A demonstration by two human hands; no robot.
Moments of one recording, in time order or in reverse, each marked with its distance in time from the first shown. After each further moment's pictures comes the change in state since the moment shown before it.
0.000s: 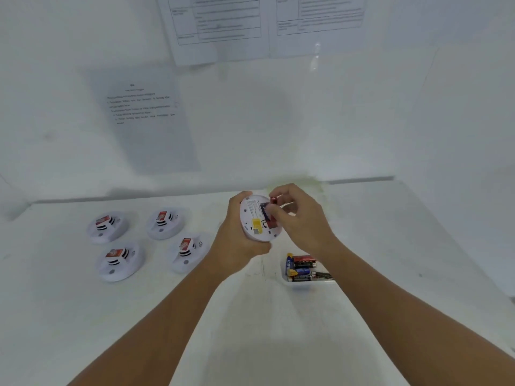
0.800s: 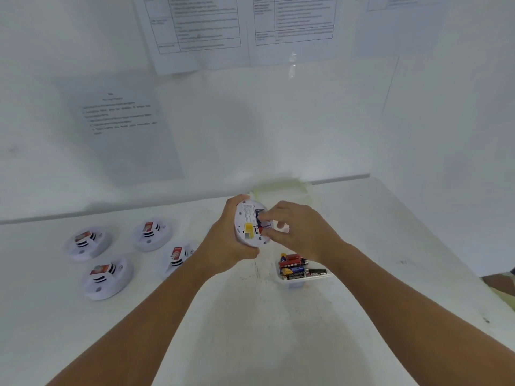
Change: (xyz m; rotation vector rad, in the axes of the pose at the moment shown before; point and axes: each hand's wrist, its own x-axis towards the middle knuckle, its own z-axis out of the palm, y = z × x) left_hand 0.007 0.008 -0.021 0.145 -0.241 0.030; right_hand -0.016 -0.004 -0.021 -0.613 -0.245 -0.215
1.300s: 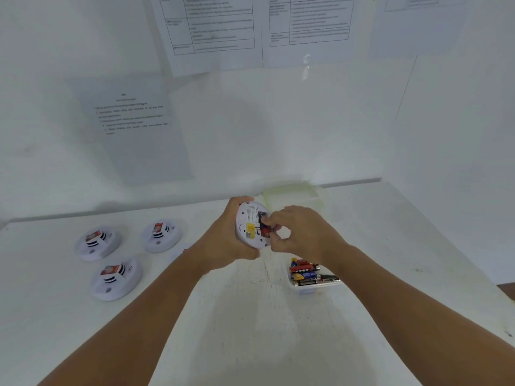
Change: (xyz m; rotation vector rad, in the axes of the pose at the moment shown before) left_hand 0.004 -0.003 -0.028 -0.039 -0.083 -0.062; right_hand 0.016 -0.006 0.012 -0.051 0.005 -0.144
